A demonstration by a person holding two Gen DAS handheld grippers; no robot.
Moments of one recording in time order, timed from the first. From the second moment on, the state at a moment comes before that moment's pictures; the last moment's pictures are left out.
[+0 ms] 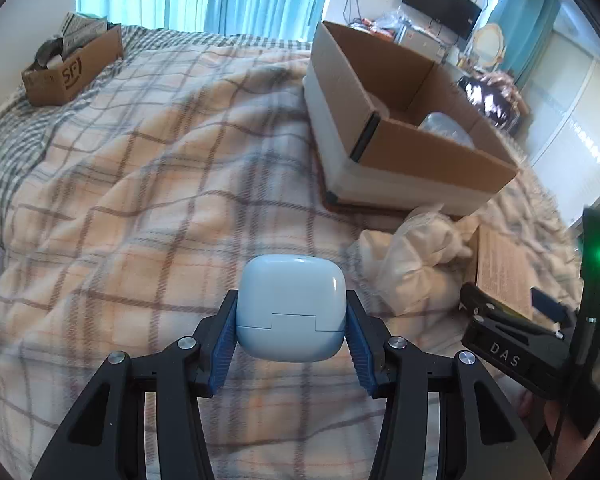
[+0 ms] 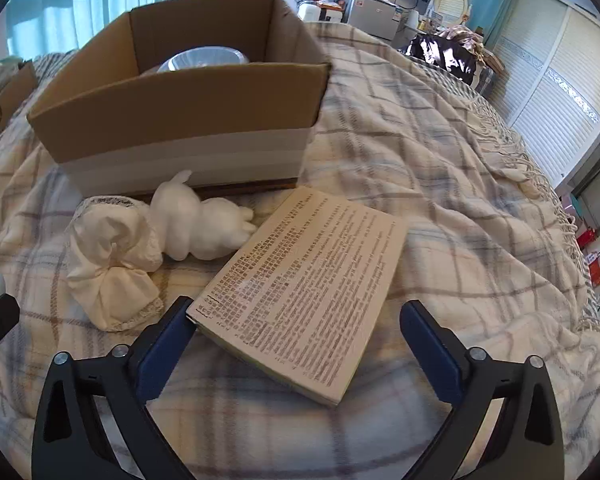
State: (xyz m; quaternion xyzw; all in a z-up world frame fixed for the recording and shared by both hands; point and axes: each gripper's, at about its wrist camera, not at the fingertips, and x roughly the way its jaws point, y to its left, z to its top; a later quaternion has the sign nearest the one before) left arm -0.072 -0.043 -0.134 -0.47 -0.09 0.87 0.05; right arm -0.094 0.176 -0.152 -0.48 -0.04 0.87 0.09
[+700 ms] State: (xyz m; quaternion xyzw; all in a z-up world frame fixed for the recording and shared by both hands) left arm -0.058 -0.035 -0.101 -0.44 -0.09 0.89 0.05; right arm -0.042 0.193 -0.064 -0.41 -0.07 0.91 -0.02
